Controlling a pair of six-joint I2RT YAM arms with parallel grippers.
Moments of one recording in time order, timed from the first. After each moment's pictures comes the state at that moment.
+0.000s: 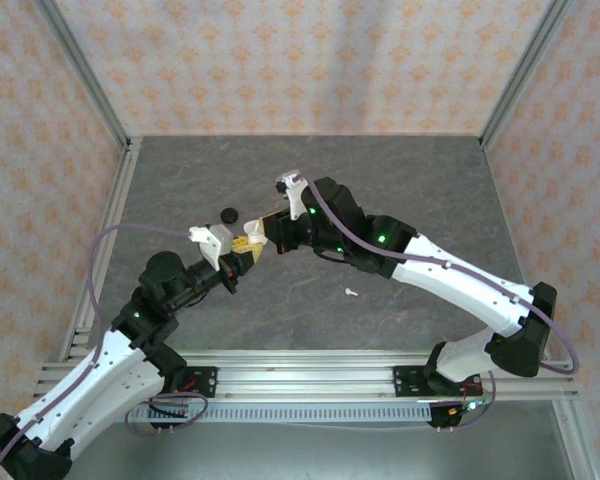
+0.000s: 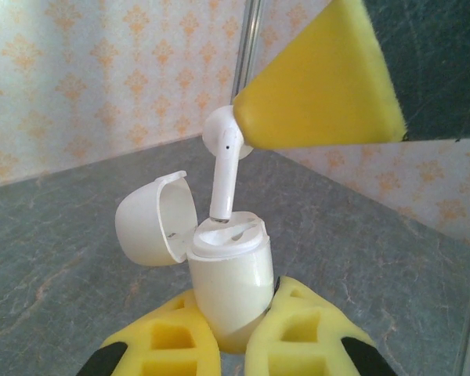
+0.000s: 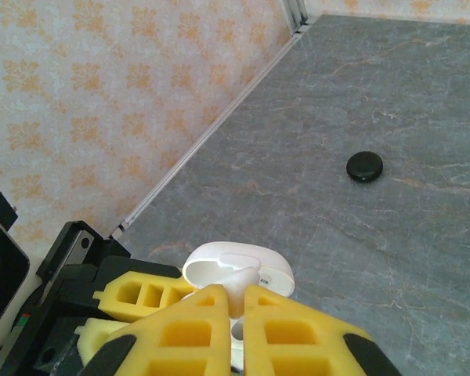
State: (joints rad) left arm -0.54 0.60 0.51 0.01 0.24 -0.13; right arm 1.01 1.40 1.45 -0.50 -0.03 0.46
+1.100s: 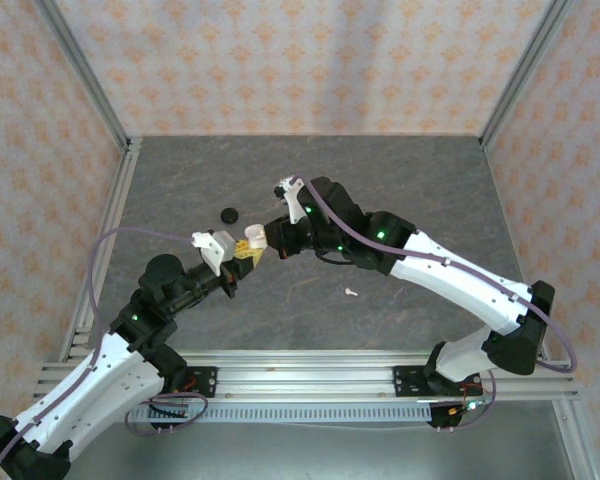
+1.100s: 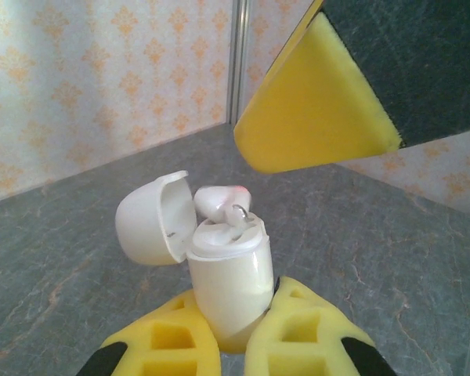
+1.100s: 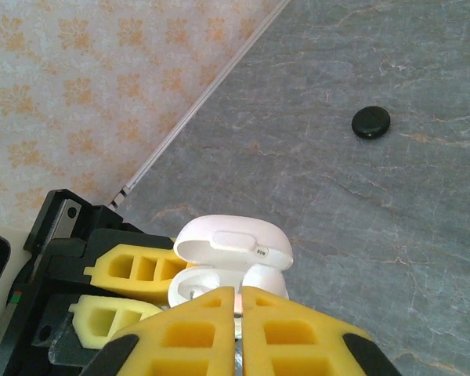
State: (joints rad) left arm -0.56 0.57 0.50 -0.03 0.25 -0.04; right arm 1.01 1.43 1.50 -0.63 -0.08 0.48
